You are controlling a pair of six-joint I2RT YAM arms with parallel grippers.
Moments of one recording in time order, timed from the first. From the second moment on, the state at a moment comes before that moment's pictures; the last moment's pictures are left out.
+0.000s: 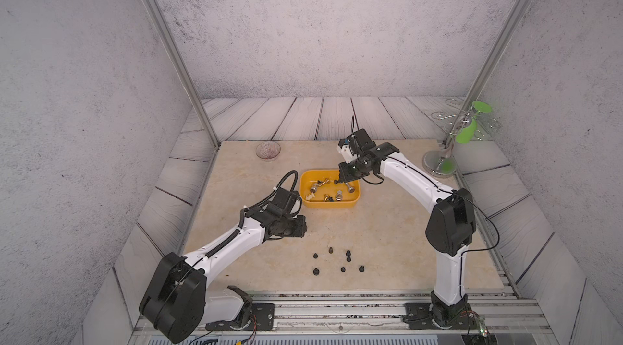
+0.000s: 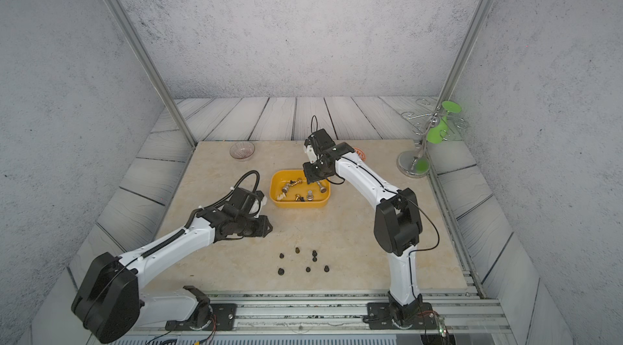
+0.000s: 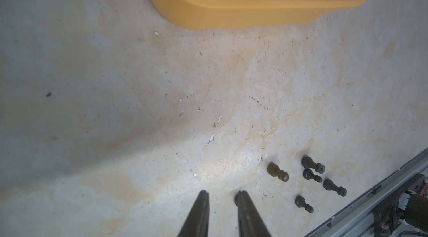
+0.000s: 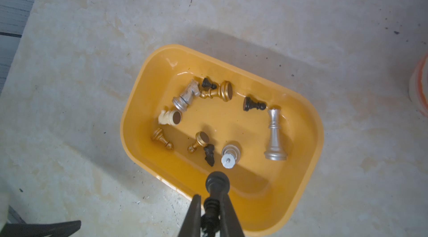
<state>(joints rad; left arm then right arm) -0.56 1.29 0.78 -0.54 0.21 -0.46 0.57 2.02 1.89 -0.89 -0.19 0.17</state>
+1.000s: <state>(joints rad) -0.58 1.22 0.77 -0.55 0.19 -0.46 0.57 2.35 2.20 -0.95 -0.26 0.19</state>
